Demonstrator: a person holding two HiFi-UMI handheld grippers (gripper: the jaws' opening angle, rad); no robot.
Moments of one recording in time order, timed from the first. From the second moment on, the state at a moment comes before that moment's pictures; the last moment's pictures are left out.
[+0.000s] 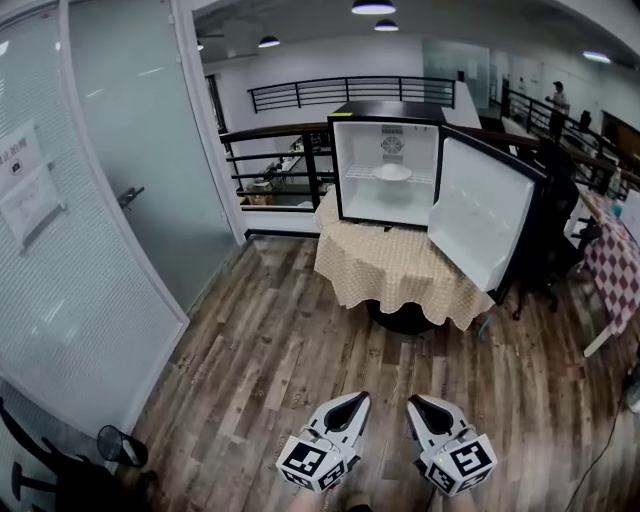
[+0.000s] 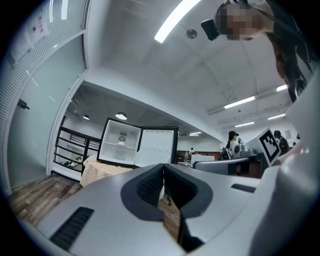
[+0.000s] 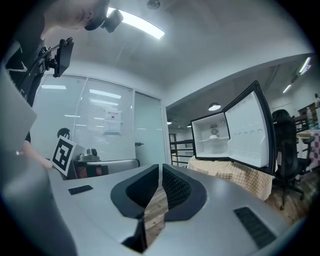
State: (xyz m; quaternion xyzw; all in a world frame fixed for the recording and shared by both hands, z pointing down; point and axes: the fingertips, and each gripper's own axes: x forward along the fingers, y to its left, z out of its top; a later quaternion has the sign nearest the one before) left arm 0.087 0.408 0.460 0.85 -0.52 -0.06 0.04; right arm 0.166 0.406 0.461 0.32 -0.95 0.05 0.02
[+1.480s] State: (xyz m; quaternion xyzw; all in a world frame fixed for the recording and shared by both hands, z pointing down) left arm 0.004 0.114 0.446 0.84 -0.53 -0.07 0.05; right arm 0.084 0.096 0.449 0.28 -0.95 0.10 -0.02
